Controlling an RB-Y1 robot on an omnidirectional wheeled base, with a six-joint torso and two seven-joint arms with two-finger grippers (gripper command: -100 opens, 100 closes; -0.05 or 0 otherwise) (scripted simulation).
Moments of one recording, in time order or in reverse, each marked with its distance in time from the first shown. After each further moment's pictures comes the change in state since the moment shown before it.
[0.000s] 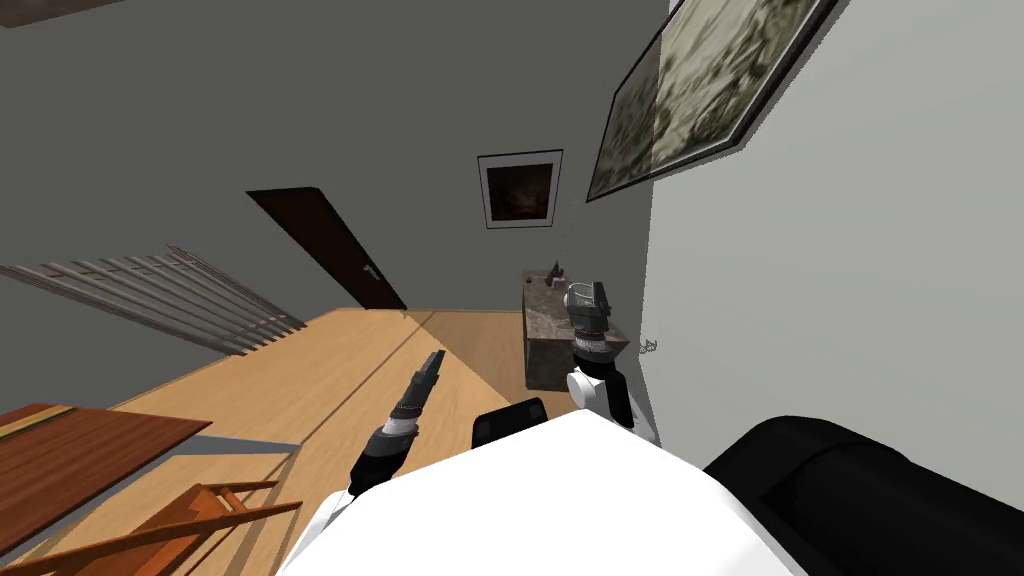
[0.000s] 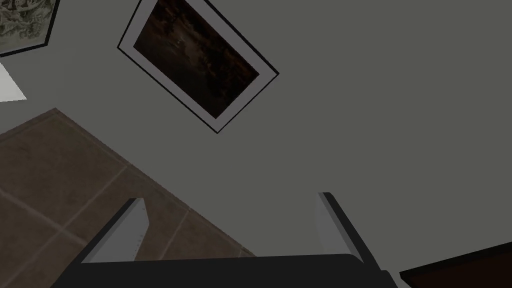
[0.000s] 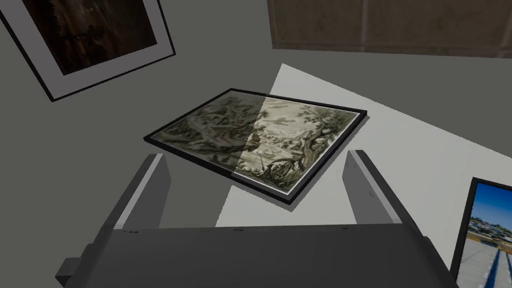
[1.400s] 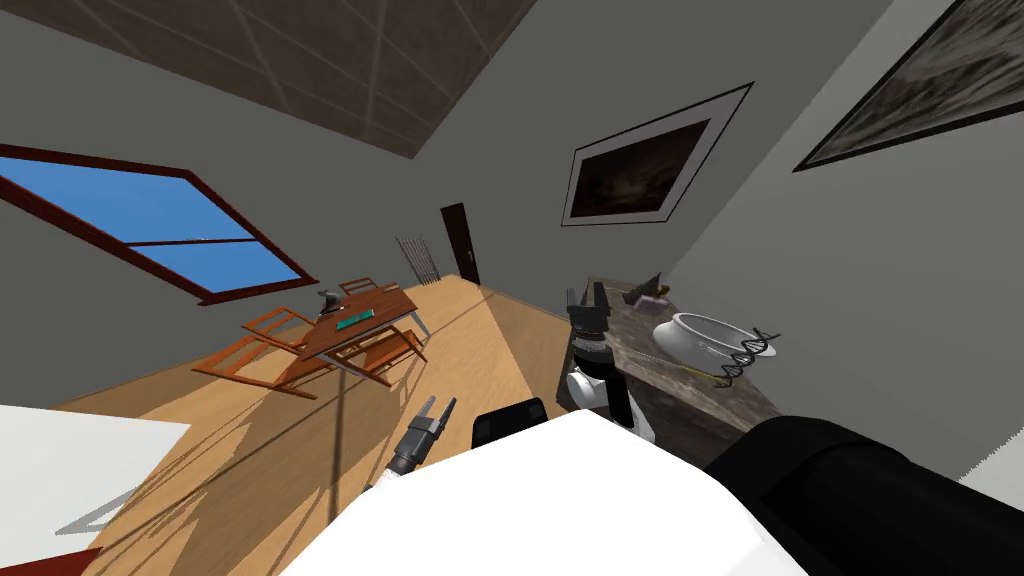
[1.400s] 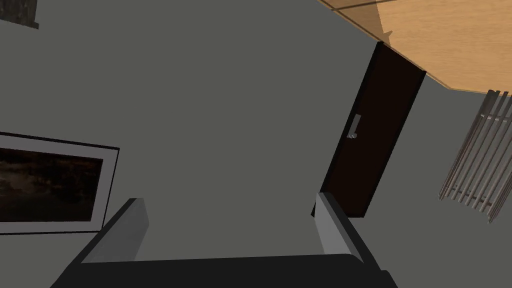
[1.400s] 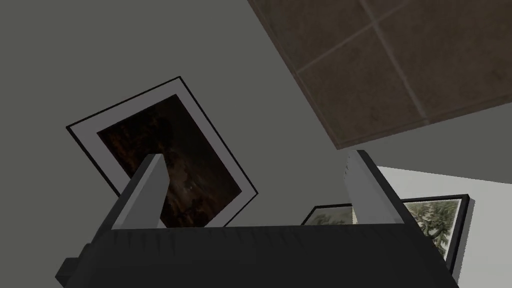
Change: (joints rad) left arm 0.143 0.078 0.020 0.200 -0.365 -0.005 -0.177; right arm 0.000 0.000 0.000 0.000 0.000 0.000 0.000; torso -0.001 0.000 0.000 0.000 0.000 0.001
